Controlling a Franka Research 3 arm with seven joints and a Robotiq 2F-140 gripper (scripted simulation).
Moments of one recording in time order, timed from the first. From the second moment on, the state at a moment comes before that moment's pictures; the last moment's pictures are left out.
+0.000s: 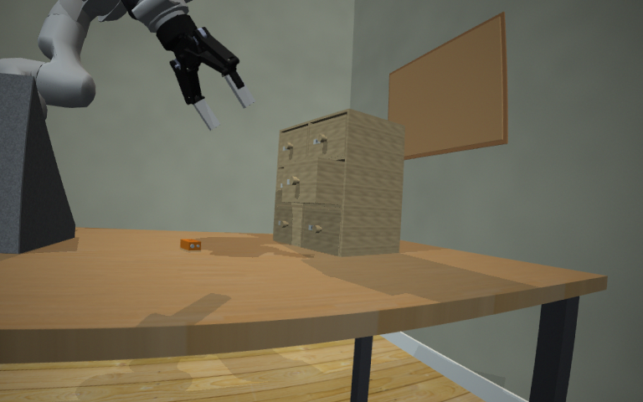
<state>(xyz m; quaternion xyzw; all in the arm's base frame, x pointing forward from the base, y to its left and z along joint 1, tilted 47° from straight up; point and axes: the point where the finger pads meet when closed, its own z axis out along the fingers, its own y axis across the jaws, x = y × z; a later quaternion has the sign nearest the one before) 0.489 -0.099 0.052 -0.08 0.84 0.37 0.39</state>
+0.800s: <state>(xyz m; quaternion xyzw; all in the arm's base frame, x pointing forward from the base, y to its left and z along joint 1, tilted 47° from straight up) 0.496 -0.118 0.062 -0.19 0.90 0.37 0.14</state>
